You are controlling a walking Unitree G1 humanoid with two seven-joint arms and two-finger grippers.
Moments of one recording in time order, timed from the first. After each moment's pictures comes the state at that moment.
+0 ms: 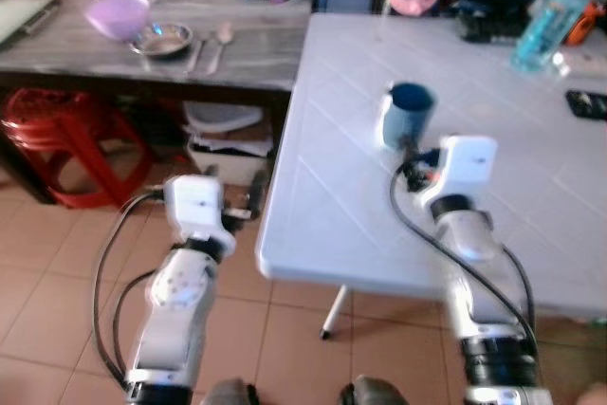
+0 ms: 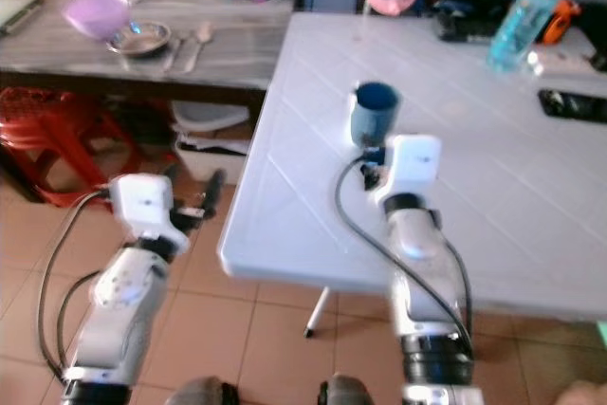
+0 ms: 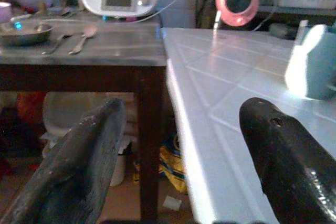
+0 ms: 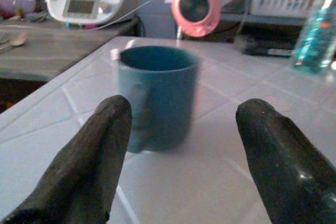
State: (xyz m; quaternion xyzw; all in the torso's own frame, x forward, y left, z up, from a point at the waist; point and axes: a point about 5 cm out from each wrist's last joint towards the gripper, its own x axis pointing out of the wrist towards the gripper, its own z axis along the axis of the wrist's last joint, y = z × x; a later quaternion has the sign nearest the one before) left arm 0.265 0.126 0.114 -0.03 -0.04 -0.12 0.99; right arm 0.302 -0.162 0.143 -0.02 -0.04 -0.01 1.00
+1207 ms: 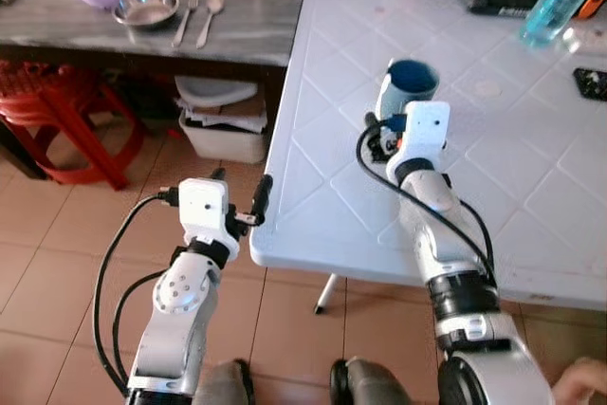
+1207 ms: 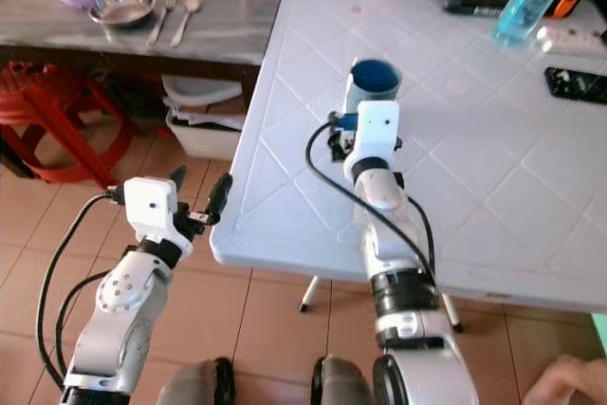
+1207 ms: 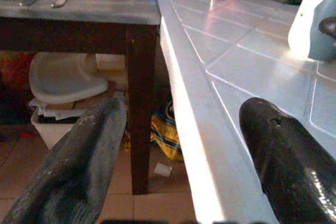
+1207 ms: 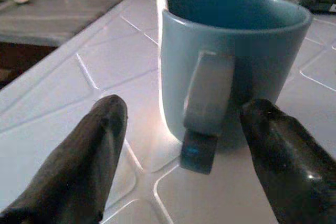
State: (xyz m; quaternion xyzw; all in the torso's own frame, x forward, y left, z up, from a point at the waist) left arm 0.257 0.121 0.113 -0.03 -0.02 -0.13 0.99; right arm 0.356 -0.135 0.152 -0.01 0.00 0.00 1.00
